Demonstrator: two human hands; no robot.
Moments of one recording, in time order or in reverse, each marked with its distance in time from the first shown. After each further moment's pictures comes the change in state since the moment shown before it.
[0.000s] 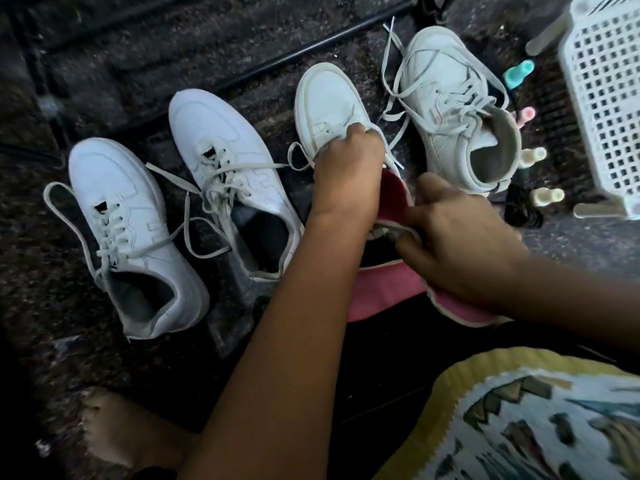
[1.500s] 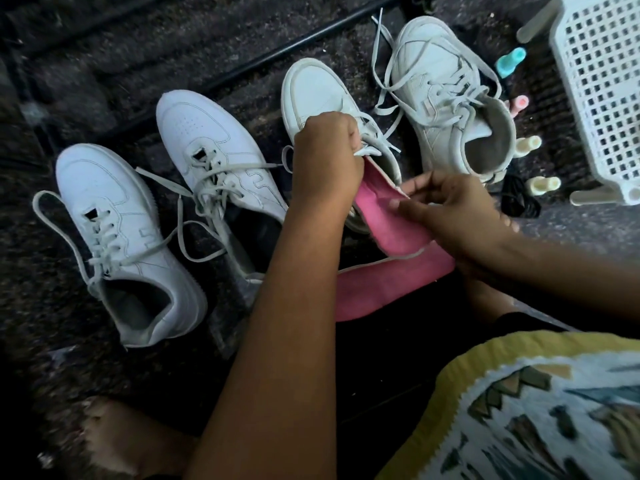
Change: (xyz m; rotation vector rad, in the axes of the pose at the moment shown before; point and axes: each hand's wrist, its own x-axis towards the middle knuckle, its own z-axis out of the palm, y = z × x) left_hand 0.009 -0.019 0.011 -0.580 0.082 -0.181; right_hand 0.014 0.013 0.032 1.134 0.178 0.650
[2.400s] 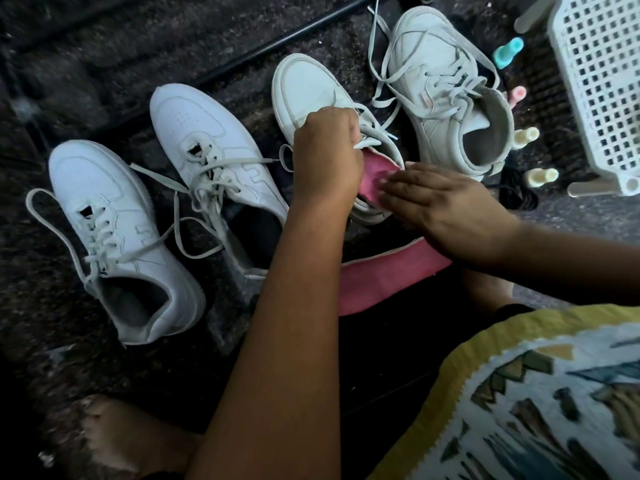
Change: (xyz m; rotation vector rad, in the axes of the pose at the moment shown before) left_hand -0.004 0.004 0.001 0.025 0.009 0.019; right_hand 0.013 0.011 -0.023 -1.257 -0.141 -1.159
